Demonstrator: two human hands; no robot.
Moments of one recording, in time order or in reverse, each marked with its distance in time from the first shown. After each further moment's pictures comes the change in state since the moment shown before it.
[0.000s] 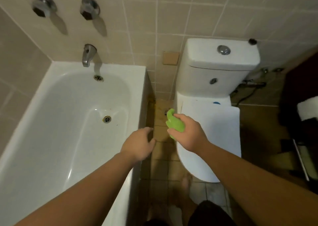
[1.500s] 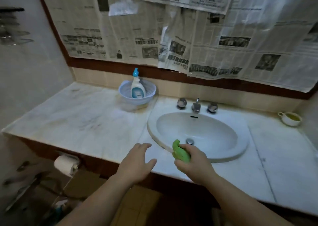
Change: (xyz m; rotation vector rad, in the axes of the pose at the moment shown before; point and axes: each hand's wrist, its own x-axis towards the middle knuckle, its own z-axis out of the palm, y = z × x) left_hand -0.177 0.780 0.356 0.351 -0.473 1.268; right_hand -0.558 0.382 -0.481 0.293 1.196 0.682
